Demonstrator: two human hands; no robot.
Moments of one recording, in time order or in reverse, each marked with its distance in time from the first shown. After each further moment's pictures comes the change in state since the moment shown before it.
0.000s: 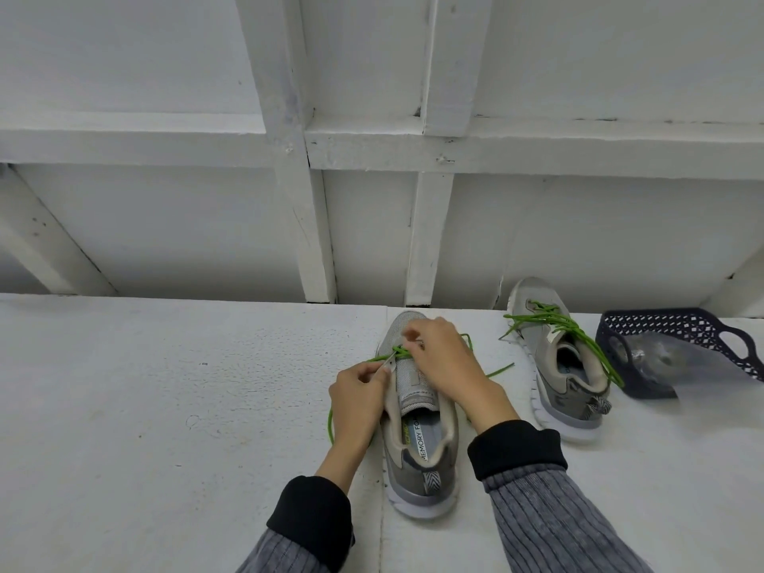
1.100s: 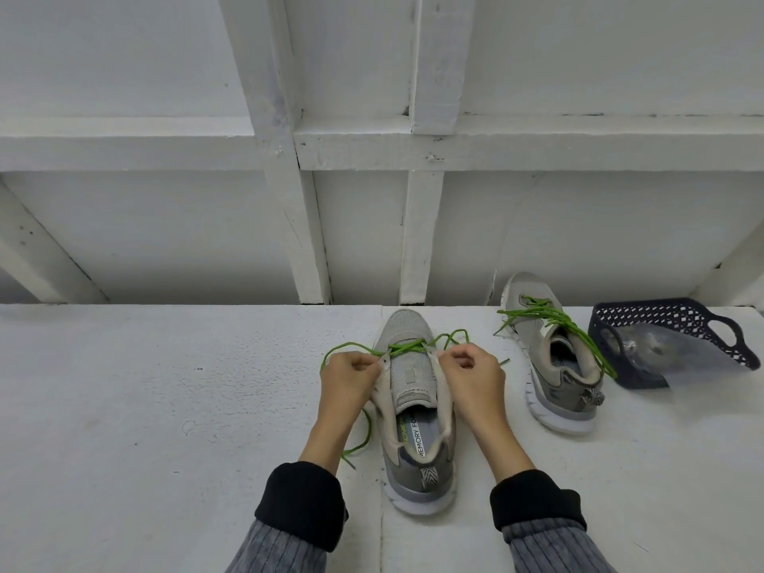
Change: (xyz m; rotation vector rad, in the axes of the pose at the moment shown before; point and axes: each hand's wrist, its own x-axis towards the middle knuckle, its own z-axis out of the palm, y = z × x) left_hand 0.013 0.024 -0.016 0.176 -0.147 0.010; right_hand -0.047 0.024 0.011 0.592 0.412 0.390
